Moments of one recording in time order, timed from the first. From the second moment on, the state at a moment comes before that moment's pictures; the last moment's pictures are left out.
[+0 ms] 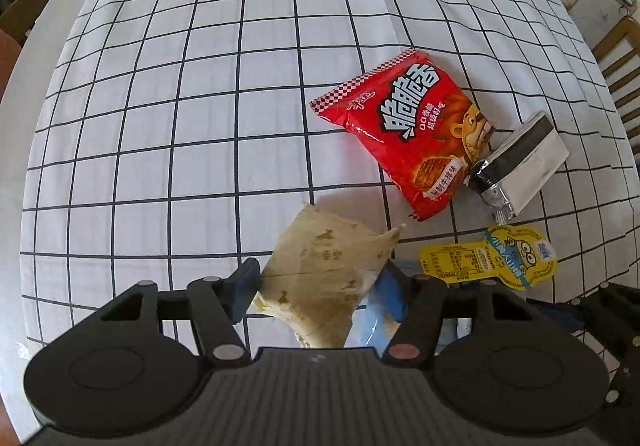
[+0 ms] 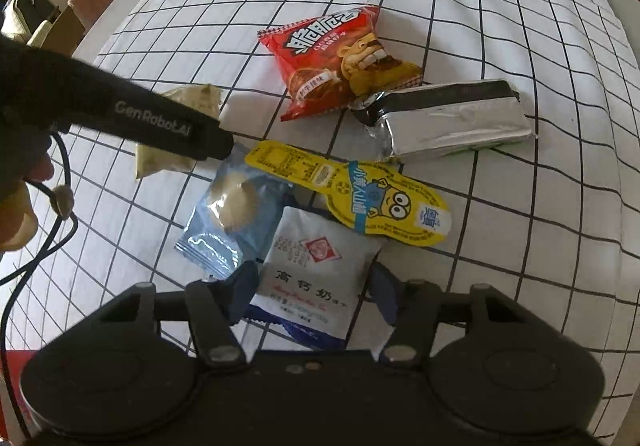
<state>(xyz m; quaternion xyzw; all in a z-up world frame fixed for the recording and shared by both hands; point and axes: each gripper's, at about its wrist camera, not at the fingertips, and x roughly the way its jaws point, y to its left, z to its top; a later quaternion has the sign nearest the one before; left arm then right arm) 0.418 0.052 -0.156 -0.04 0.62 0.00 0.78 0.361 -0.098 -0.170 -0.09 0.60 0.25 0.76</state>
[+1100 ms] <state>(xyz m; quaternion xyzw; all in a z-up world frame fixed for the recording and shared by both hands) 0.382 0.091 -0.152 -0.07 0.62 0.07 0.78 0.370 -0.103 -0.171 -0.04 0.60 0.22 0.77</state>
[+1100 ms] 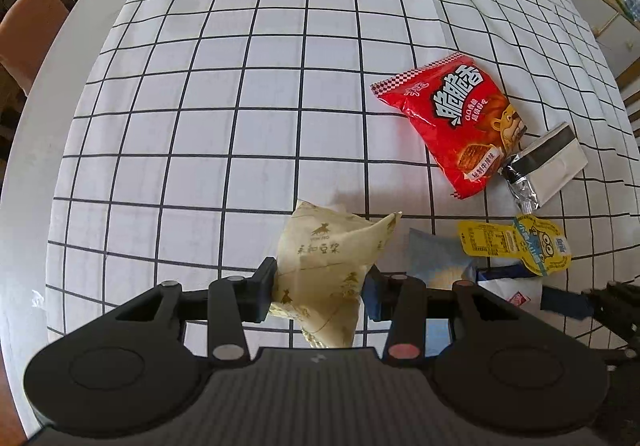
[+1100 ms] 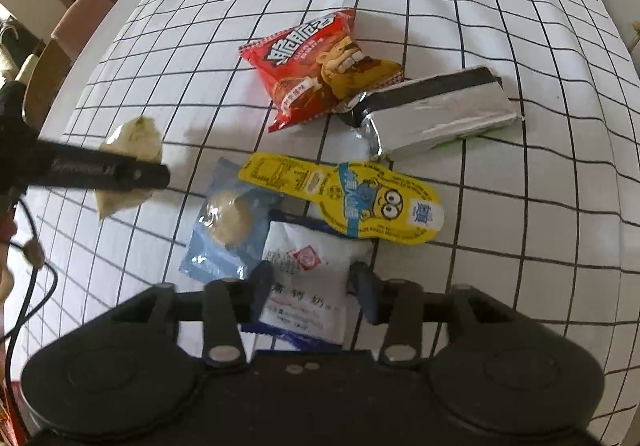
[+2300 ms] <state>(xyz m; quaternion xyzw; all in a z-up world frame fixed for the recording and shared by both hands) 0.339 0.084 -0.099 -0.05 0.58 0.07 0.81 0.333 -0.131 -0.120 -0.03 0.54 0.23 0.80</state>
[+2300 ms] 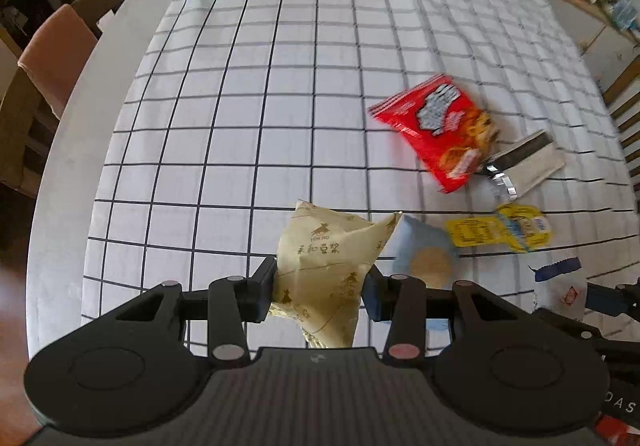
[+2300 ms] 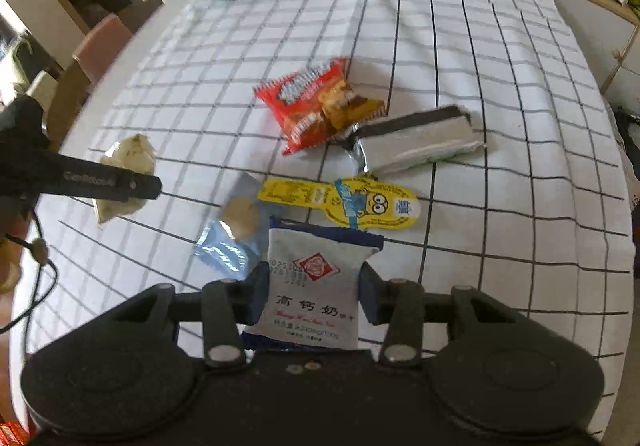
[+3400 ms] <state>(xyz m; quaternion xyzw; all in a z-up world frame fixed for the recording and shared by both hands) 0.143 -0.011 -0.043 -0.02 0.57 -0.06 0.82 0.160 -0.175 -0.065 -0.02 0.51 0.27 0.82</state>
